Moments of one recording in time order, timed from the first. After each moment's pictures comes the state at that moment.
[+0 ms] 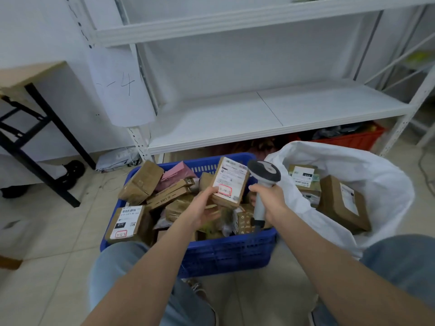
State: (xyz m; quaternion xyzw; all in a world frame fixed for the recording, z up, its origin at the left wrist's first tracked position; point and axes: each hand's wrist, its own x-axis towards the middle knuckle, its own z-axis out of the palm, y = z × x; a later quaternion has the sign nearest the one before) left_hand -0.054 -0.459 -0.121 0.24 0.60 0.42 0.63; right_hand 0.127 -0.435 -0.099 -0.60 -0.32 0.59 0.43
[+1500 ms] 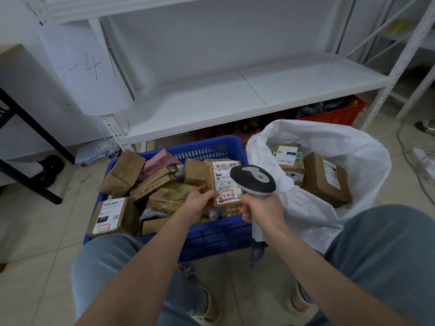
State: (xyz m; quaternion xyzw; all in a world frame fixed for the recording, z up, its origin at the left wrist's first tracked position) left_hand -0.022 -0.452 -0.159 0.27 0.60 0.40 0.64; right_hand 0.150 -0.515 -0.084 -0.64 -0.35 0.56 0.40
